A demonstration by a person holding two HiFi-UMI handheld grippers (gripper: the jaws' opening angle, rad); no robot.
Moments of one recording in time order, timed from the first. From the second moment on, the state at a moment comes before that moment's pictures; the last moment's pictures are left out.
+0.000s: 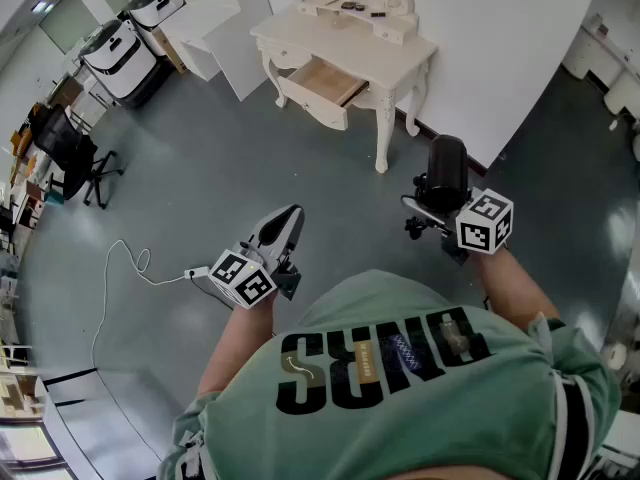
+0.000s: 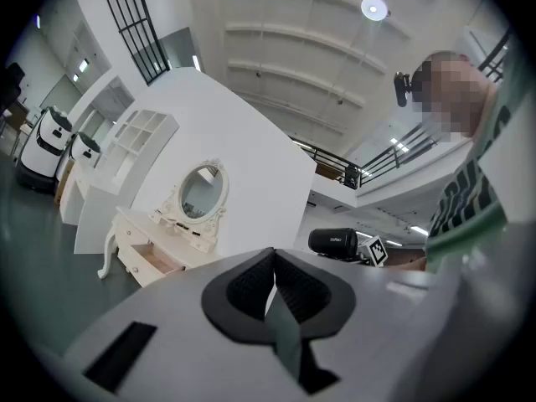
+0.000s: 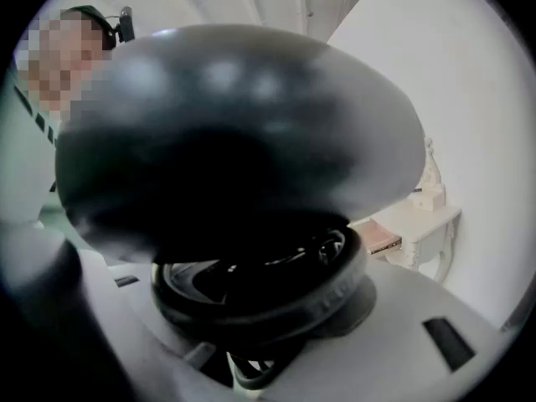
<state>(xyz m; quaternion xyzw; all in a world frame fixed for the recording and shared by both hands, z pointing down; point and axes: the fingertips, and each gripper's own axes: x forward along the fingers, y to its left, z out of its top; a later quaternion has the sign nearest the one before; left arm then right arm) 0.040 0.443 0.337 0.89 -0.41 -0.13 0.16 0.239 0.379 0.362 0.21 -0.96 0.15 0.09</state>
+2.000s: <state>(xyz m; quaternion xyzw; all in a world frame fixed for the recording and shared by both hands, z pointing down) 0.037 0.291 0.382 0.88 -0.42 -0.15 0.19 0.223 0.236 0.402 0.19 -0.96 0.16 0.13</state>
